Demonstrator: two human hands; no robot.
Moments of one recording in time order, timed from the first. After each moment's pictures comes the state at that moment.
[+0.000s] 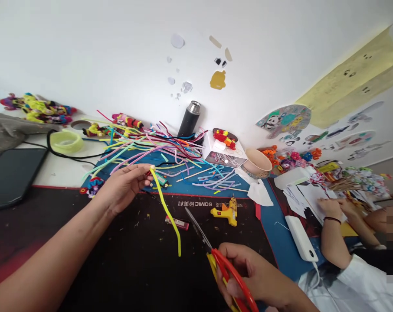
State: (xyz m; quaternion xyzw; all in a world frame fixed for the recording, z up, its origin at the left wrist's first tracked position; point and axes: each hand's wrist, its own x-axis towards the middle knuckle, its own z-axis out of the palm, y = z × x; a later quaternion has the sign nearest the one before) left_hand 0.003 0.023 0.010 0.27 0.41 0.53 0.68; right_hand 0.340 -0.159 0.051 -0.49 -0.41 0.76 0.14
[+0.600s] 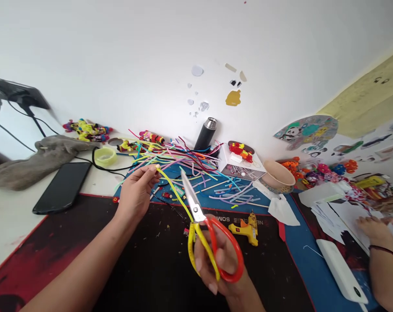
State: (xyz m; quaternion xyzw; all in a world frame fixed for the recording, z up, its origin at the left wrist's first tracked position) left_hand -0.004 0.028 0.014 0.23 0.40 0.70 0.54; right_hand 0.224 -0.108 0.014 -0.27 -0.38 0.76 0.45
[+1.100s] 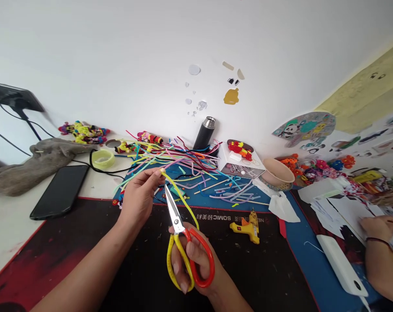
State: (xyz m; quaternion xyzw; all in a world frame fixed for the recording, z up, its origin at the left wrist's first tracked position) left_hand 0.003 0.027 0.004 0.26 0.40 0.70 0.54; right_hand 0.178 -0.102 -0.013 -0.21 -0.33 0.81 0.44
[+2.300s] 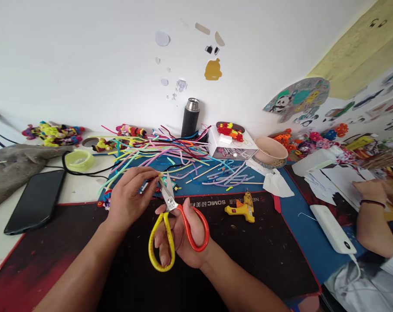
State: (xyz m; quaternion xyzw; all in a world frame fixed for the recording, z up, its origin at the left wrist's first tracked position) left_hand -0.014 0.019 -0.001 0.77 0.41 0.49 0.03; right_hand 0.172 -0.071 -0.019 -0.24 -0.23 0.87 0.36
